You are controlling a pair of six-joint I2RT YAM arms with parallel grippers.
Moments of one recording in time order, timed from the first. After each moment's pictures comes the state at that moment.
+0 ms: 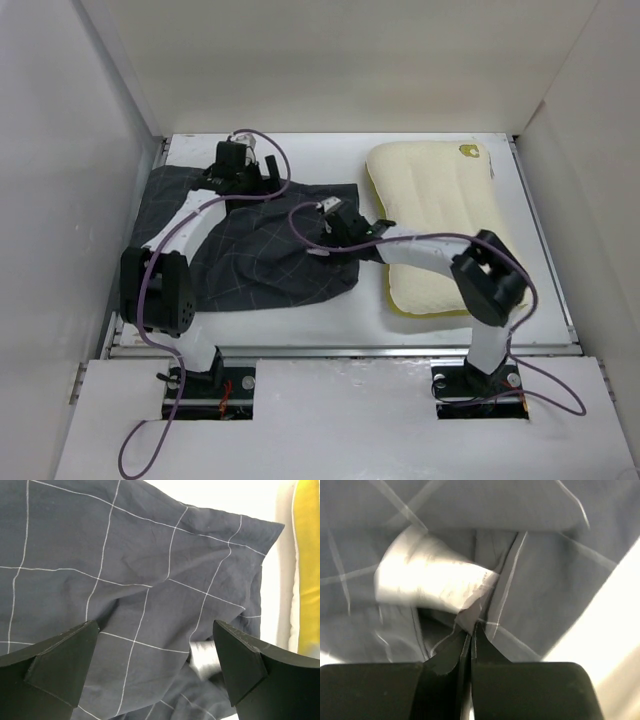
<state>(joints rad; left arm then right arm) -0.20 1.63 1.28 -0.40 0.13 -0.39 0.81 1.92 1.30 -0.30 0.10 0.25</state>
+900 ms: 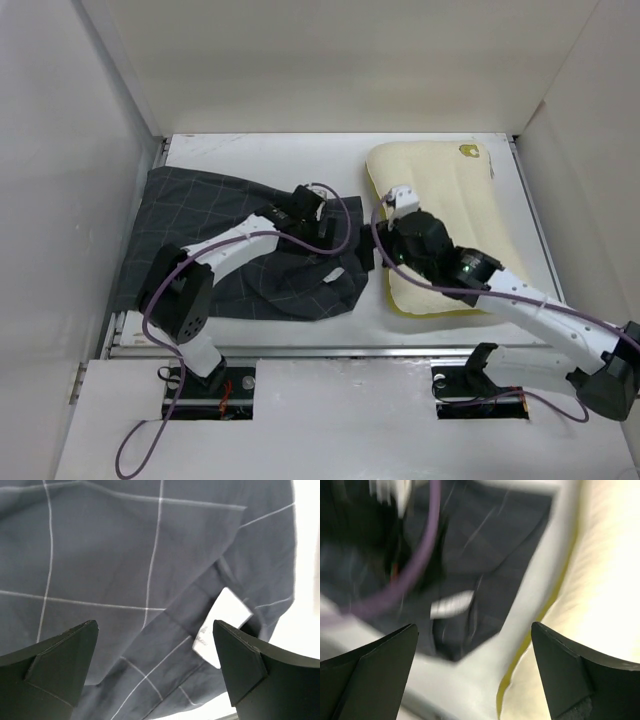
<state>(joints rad) -0.63 1.65 1.16 -0.54 -0.04 -0.36 0.85 1.08 0.88 -0.35 0.21 0.33</state>
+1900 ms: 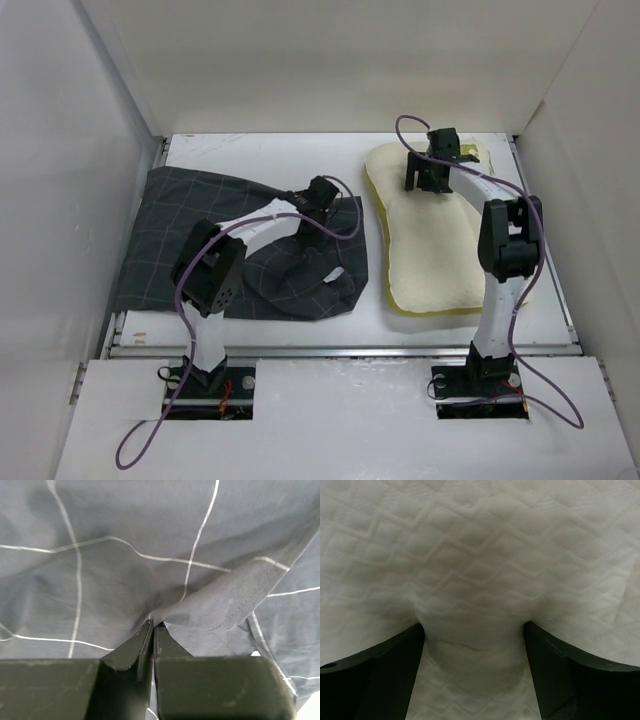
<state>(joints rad) -0.65 1.91 1.37 -0.61 -0.21 -0.35 0.13 2.08 1.64 -0.44 0.04 0.19</state>
